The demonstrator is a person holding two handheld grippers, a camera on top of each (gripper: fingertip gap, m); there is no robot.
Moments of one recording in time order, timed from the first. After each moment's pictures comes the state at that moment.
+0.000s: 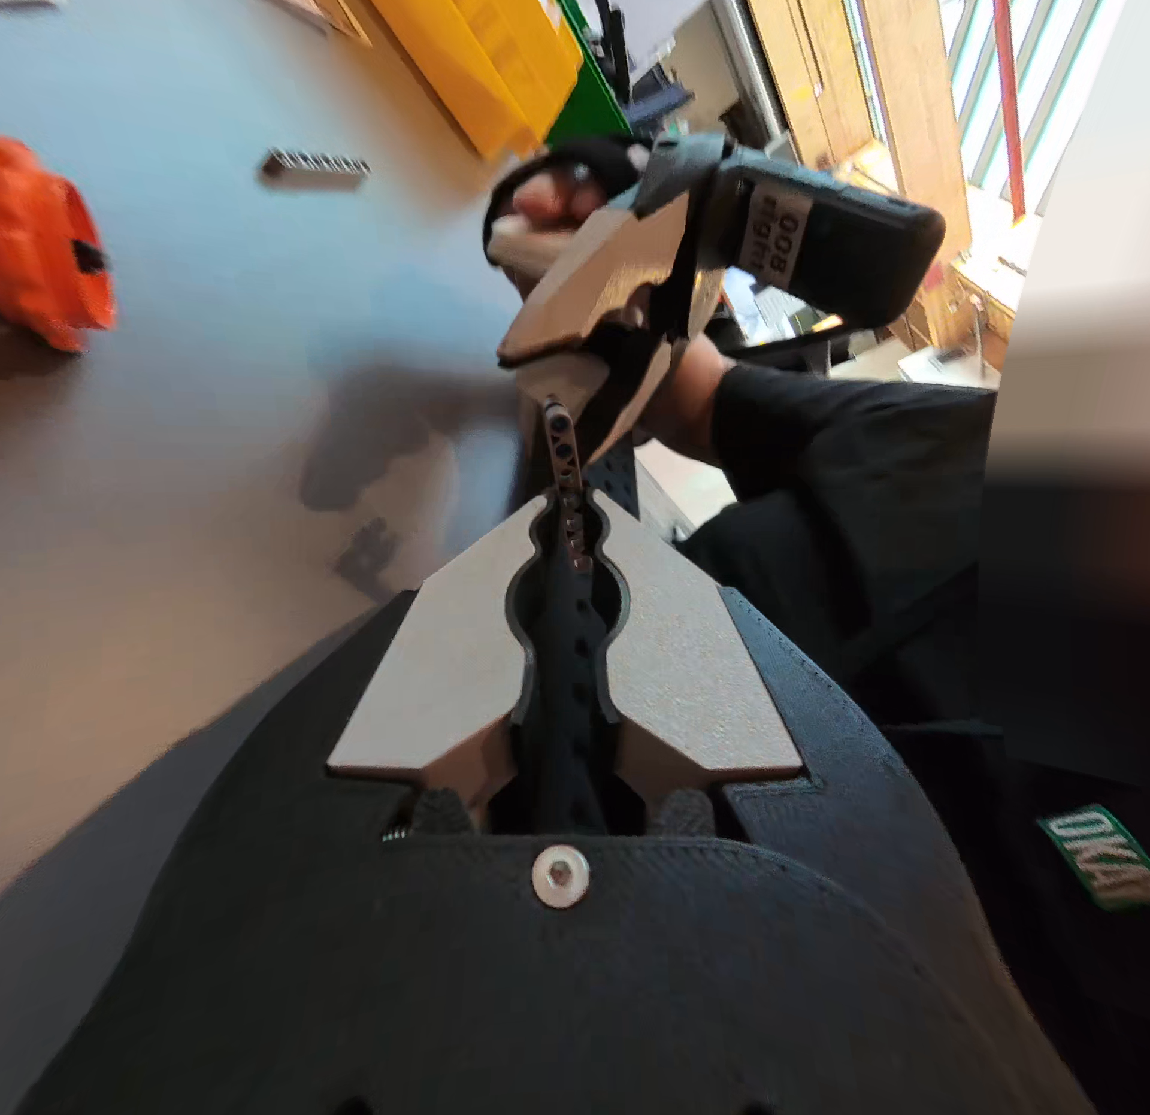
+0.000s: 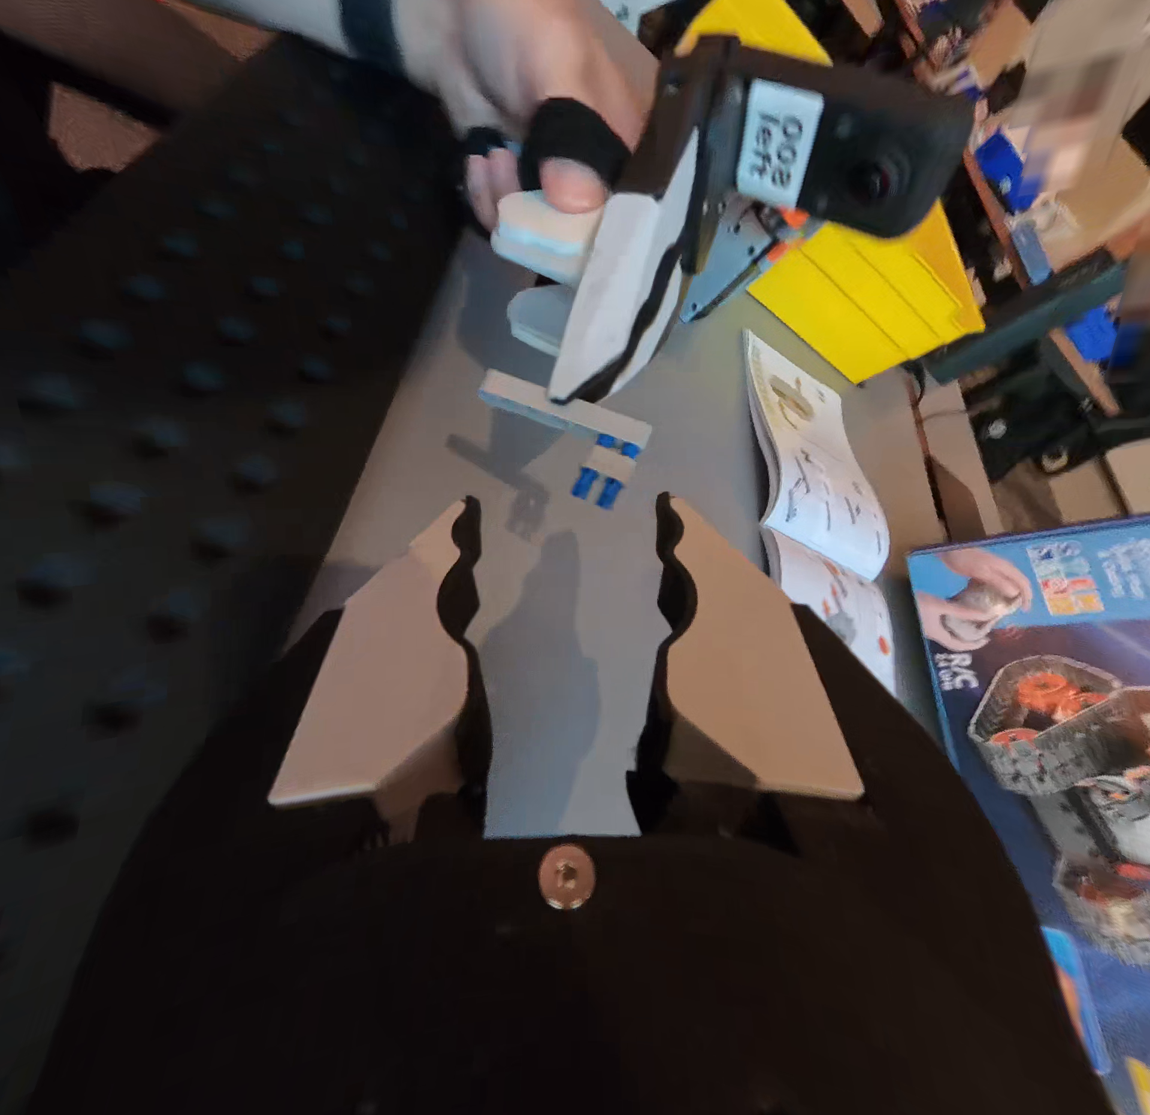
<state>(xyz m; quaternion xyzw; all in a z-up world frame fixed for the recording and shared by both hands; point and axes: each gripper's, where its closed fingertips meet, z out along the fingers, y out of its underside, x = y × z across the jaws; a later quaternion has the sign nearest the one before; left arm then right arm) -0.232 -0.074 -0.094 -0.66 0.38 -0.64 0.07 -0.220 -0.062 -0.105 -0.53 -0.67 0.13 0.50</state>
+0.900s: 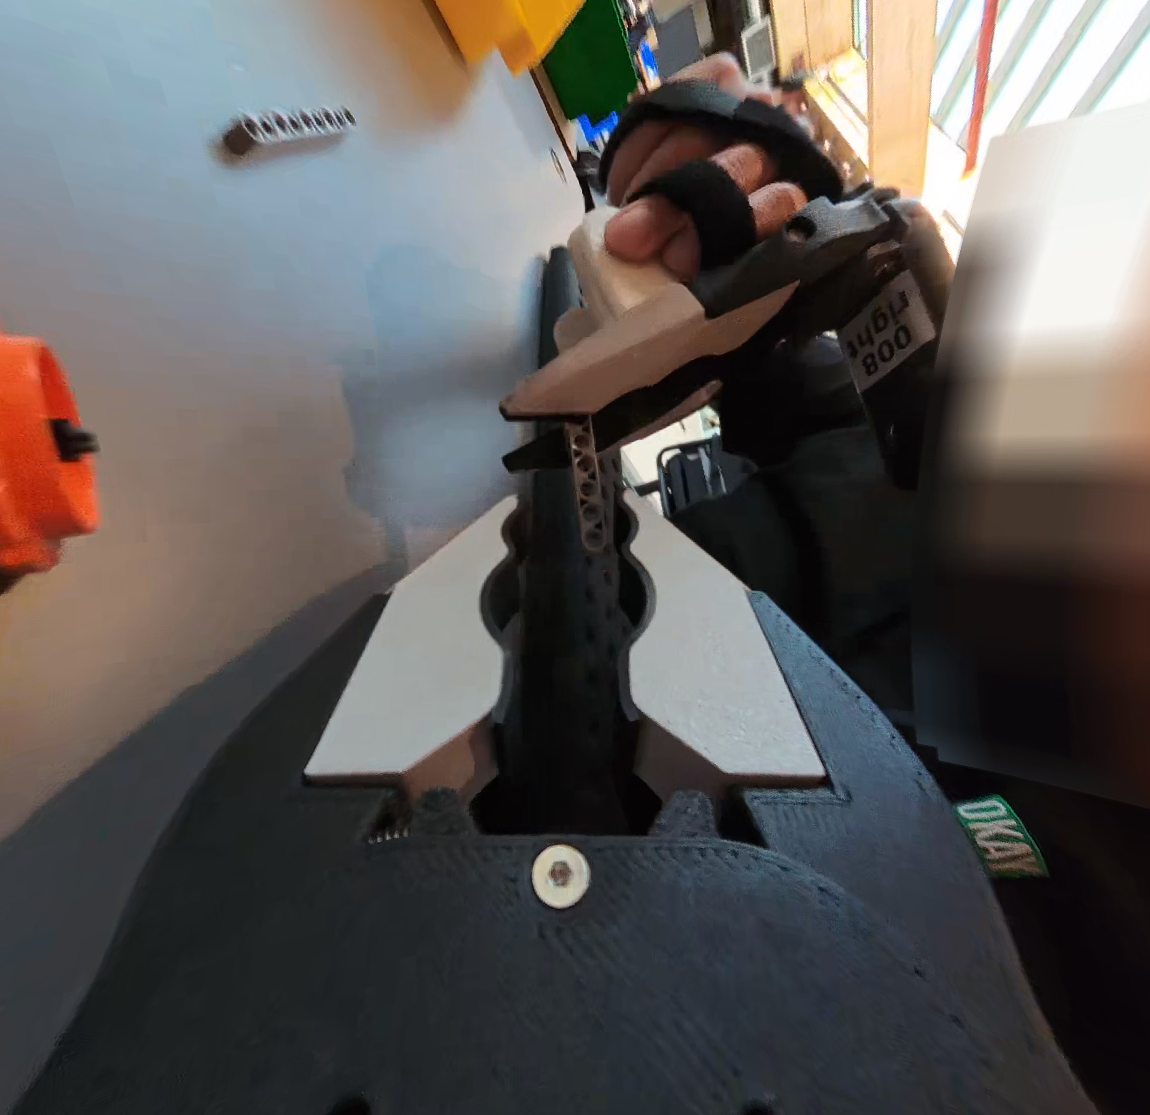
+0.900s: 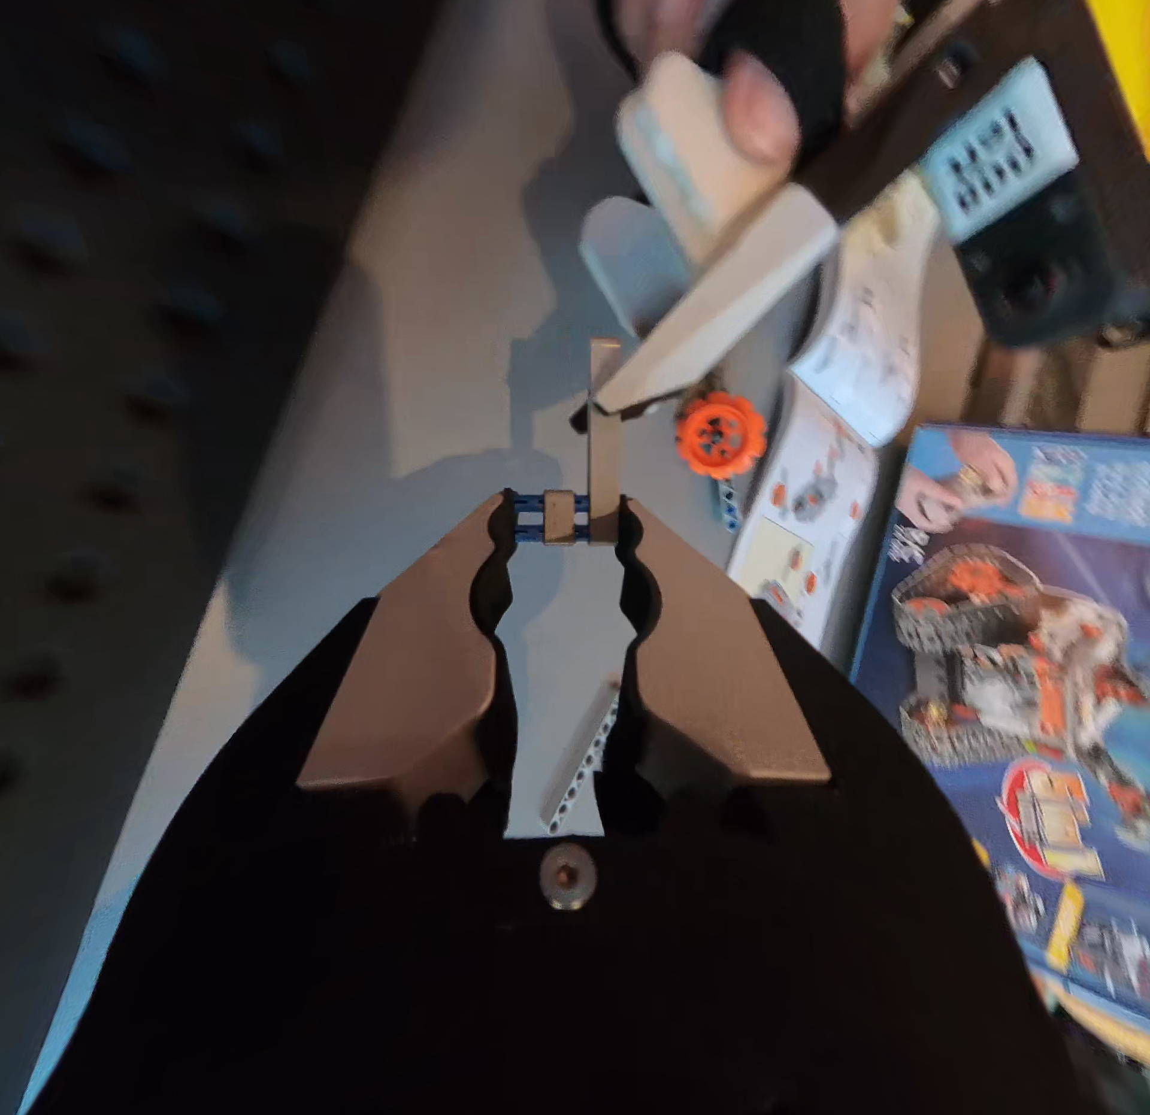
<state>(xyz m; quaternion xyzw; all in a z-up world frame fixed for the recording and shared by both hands) -0.185 -0.065 -0.101 -0.66 0.39 -0.64 -0.05 -0.172 -0.051 -0.122 -0.56 -0.75 -0.05 0.36</state>
